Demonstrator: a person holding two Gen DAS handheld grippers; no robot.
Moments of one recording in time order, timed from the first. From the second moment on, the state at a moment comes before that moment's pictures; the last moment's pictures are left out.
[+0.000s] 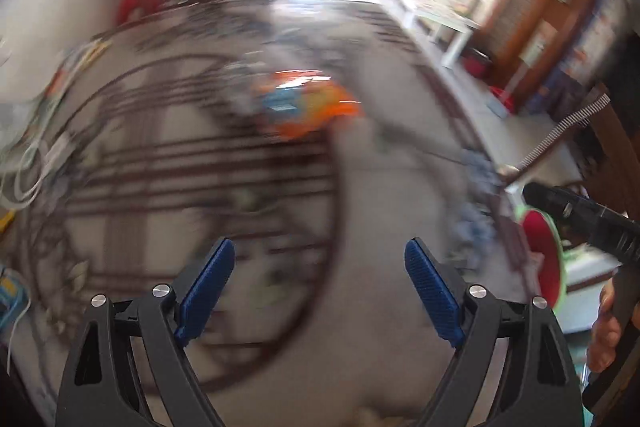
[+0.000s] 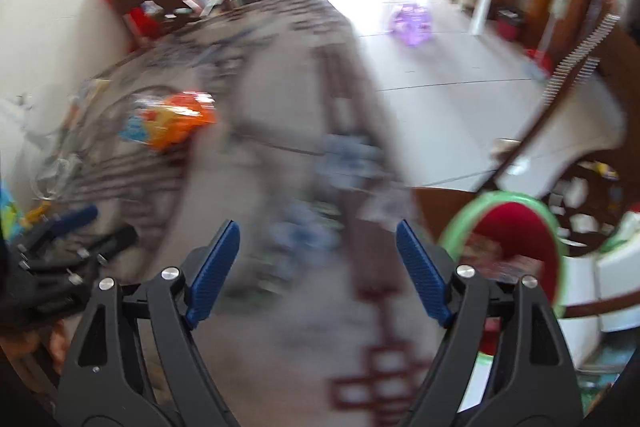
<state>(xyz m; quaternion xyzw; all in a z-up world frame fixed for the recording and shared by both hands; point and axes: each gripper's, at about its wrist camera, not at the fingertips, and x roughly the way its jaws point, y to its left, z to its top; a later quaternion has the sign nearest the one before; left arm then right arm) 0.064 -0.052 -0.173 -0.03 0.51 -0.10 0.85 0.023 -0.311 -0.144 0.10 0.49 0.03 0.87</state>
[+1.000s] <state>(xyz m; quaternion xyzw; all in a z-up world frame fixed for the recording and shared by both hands) 0.241 0.004 -0.212 -0.11 0.48 -0.09 0.86 0.152 -0.196 -0.173 0.18 0.53 0.08 0.82</state>
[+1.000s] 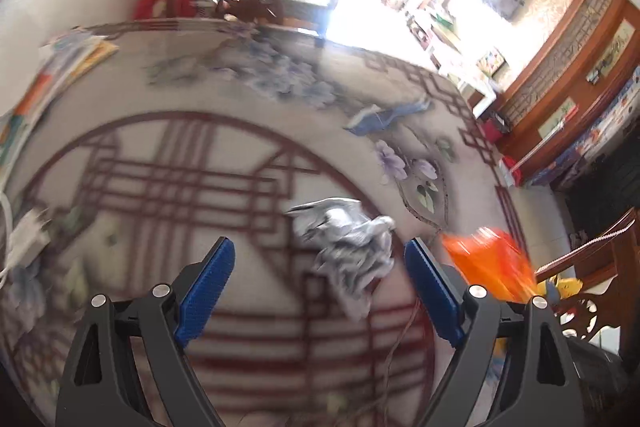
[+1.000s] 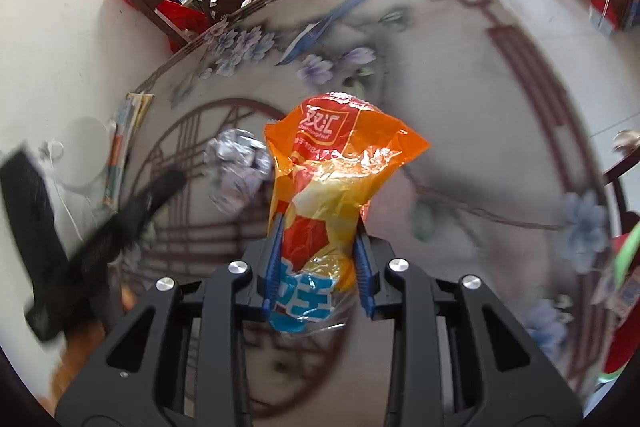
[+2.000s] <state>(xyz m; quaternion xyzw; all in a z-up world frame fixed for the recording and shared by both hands) 0.090 -0.053 -0.103 -0.01 0.42 -0.18 0.89 -0.007 -0.246 -0.114 0.19 0.44 0.02 0.88</state>
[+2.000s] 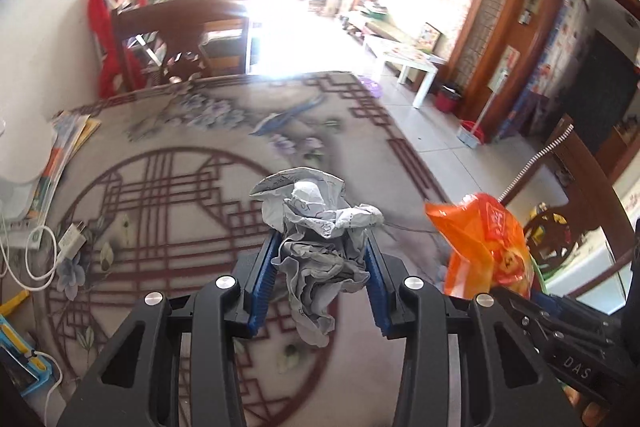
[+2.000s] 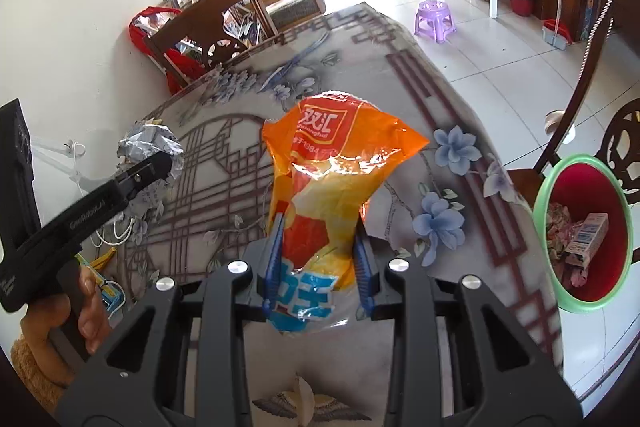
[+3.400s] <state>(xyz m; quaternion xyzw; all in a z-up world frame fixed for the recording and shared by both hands) 0.009 -0.240 -0.096 0.07 0.41 -0.29 0.86 -0.111 -0.393 -0.091 0.23 0.38 -0.09 0.89</state>
